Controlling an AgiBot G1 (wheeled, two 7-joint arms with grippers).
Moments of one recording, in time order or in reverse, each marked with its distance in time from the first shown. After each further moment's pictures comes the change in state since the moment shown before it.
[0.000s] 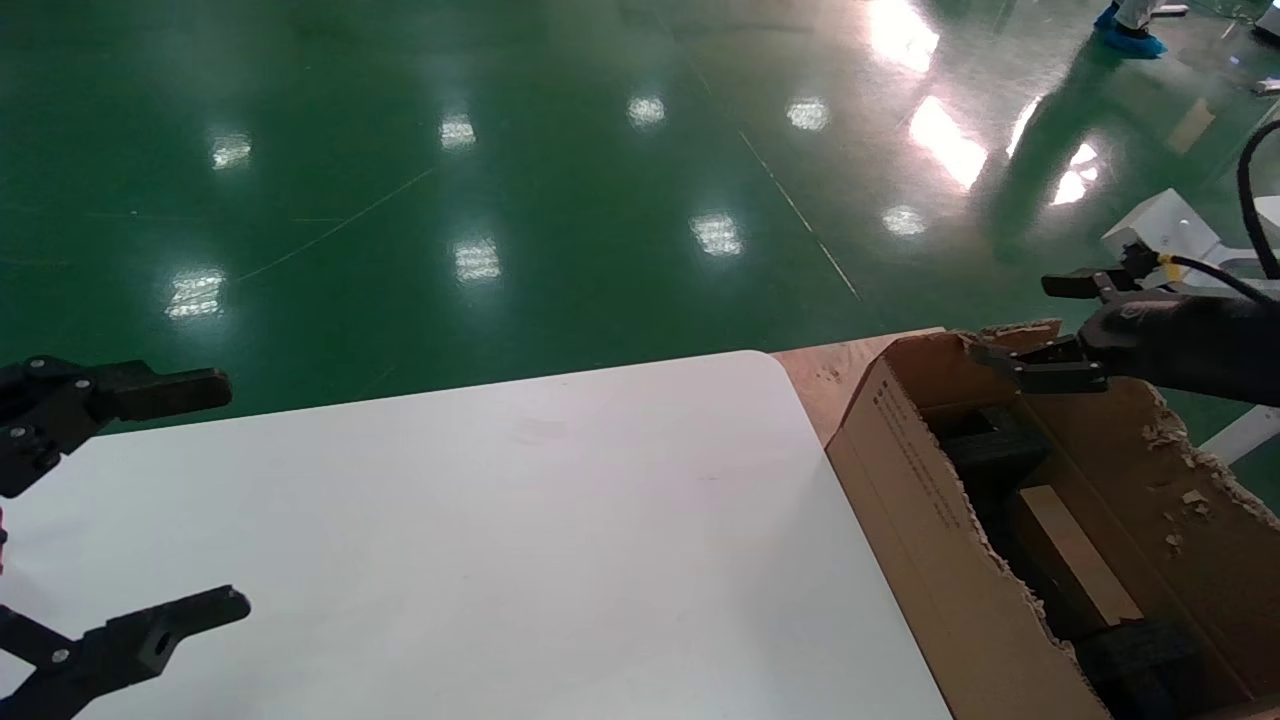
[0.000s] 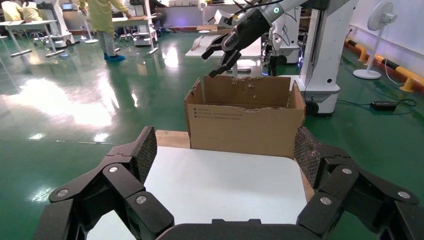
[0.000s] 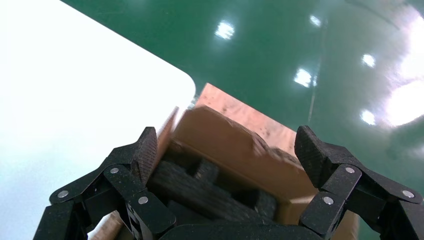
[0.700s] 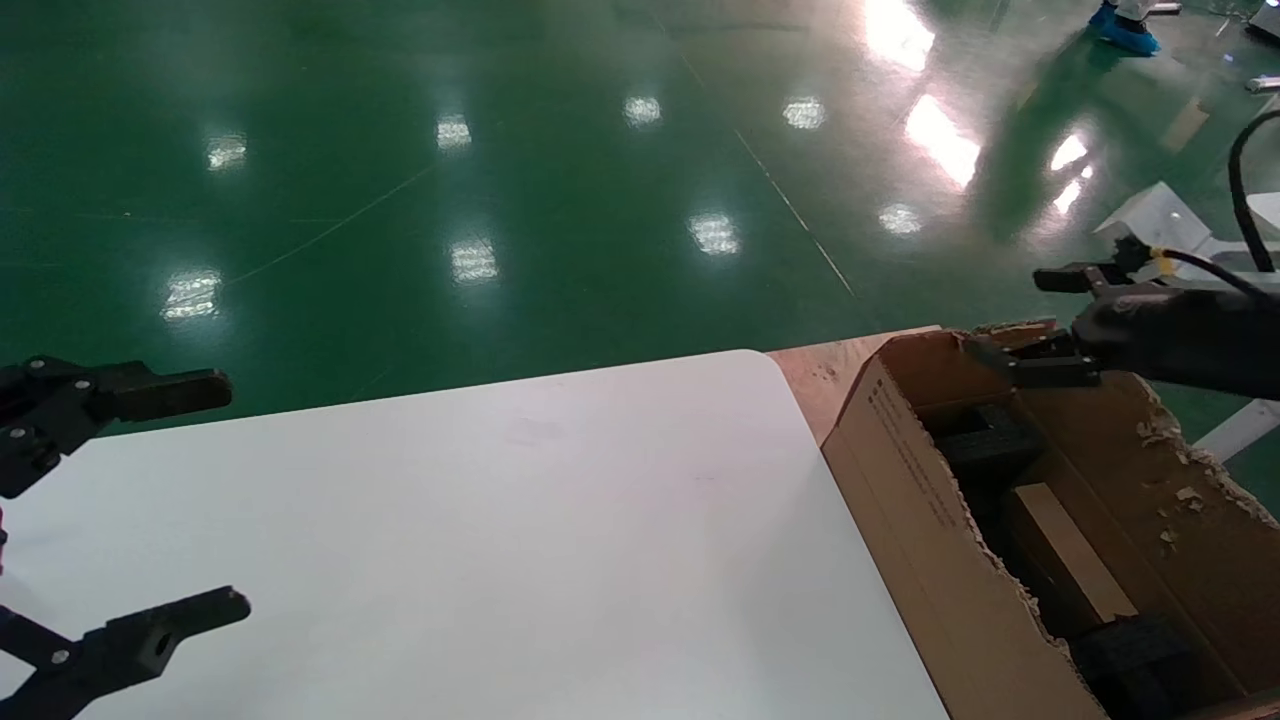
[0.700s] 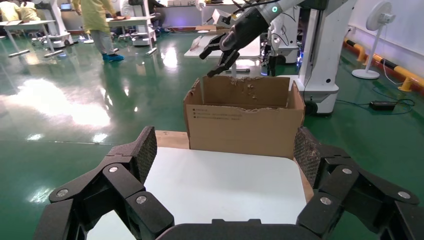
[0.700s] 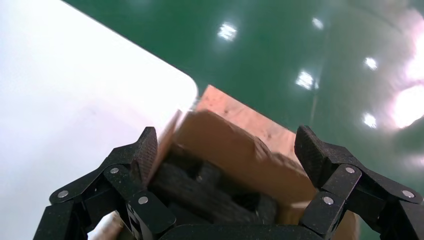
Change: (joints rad) left arm 0.000 0.000 0.000 0.000 0.000 0.000 0.000; right arm -0.125 -0.018 0.183 -0.007 -0.015 -0.075 0.002
